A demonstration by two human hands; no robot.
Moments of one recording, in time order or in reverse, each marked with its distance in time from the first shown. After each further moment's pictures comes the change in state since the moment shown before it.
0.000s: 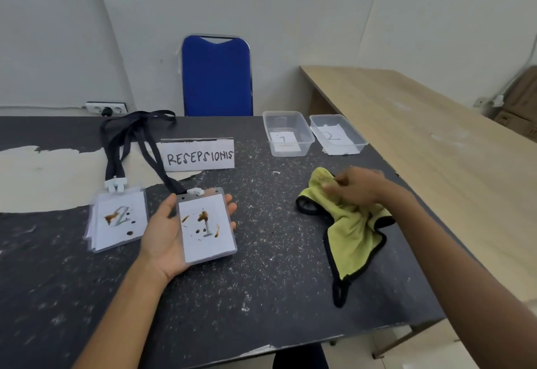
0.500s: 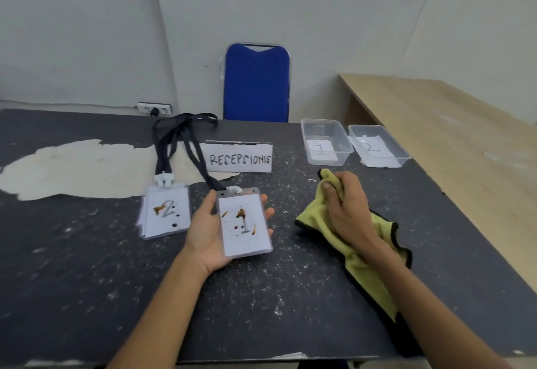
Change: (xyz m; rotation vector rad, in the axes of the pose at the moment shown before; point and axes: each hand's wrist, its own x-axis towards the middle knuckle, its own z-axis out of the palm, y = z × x) left_hand 0.002 -0.002 0.000 0.053 0.027 0.051; right_hand -0.017 -0.091 0.061 0.723 0.604 -0.317
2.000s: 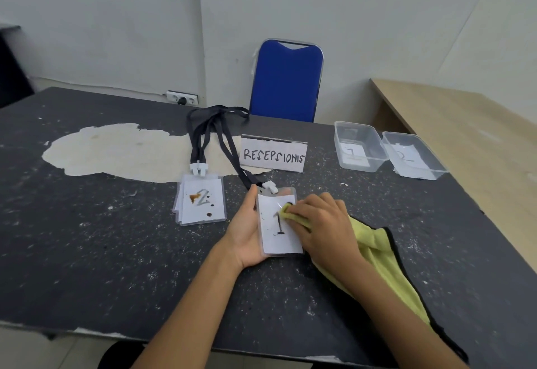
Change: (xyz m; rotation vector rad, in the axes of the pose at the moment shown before) left_hand 0.009 -0.004 -0.008 0.030 -0.113 -0.084; right_hand -0.034 -0.068 0.060 -0.417 -0.198 -0.349
